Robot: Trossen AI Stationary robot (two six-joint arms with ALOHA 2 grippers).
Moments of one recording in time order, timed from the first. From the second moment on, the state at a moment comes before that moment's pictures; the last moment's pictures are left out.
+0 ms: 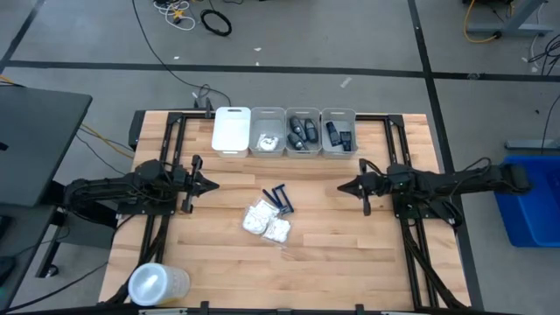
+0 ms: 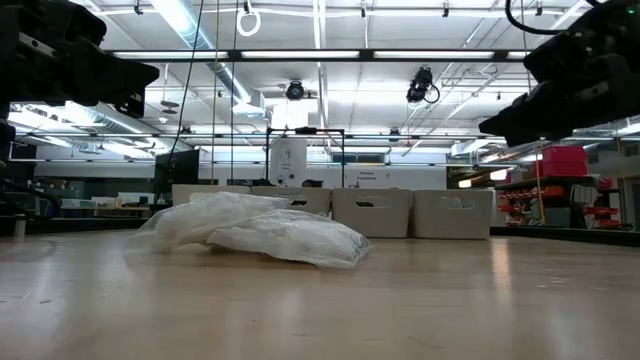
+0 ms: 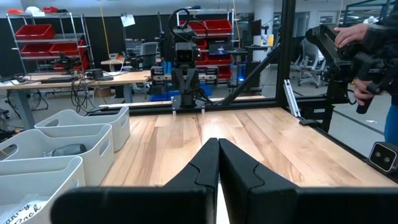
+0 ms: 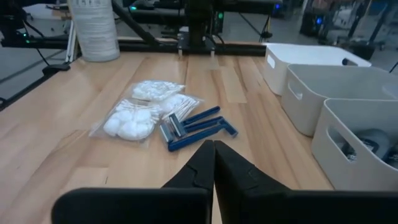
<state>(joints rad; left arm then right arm) 0.11 0.01 0.01 0.07 0.17 0.02 -0.03 0.57 0.02 0.26 -0.05 -0.06</state>
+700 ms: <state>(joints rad) 0.11 0.01 0.01 0.07 0.17 0.02 -0.03 0.22 0.01 0.20 -0.05 -0.08</state>
